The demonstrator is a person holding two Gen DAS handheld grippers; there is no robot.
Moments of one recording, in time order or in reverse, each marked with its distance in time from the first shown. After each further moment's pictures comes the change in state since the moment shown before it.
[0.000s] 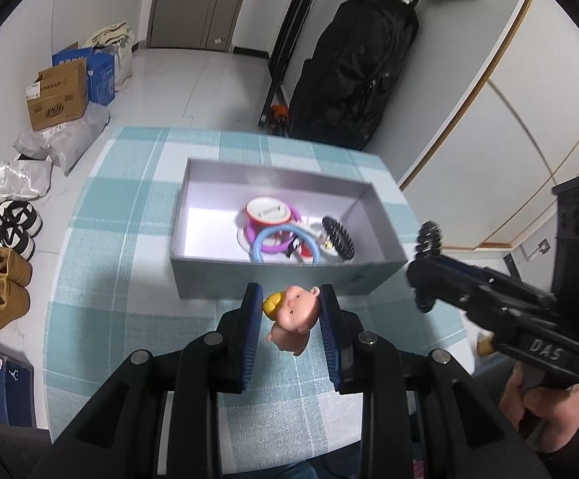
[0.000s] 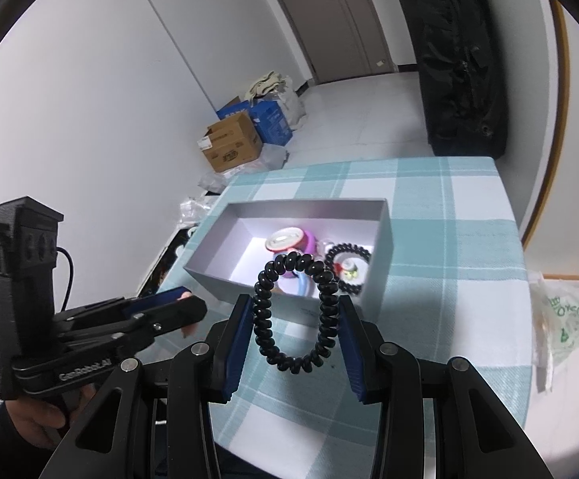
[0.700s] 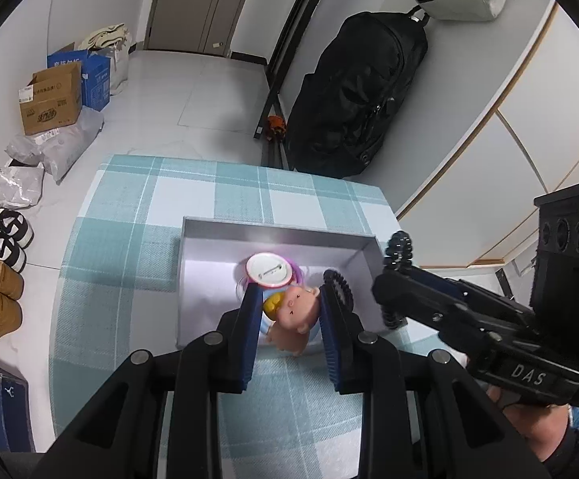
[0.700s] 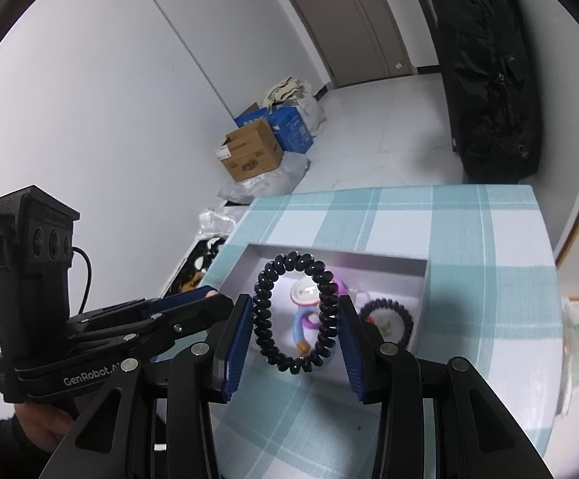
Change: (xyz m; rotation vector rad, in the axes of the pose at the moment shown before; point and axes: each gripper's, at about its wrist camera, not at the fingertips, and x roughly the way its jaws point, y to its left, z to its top) left arm 0.009 0.009 0.040 -0.034 -0.017 -0.039; right arm 0.028 0.004 0.042 0.003 -0.010 0.086
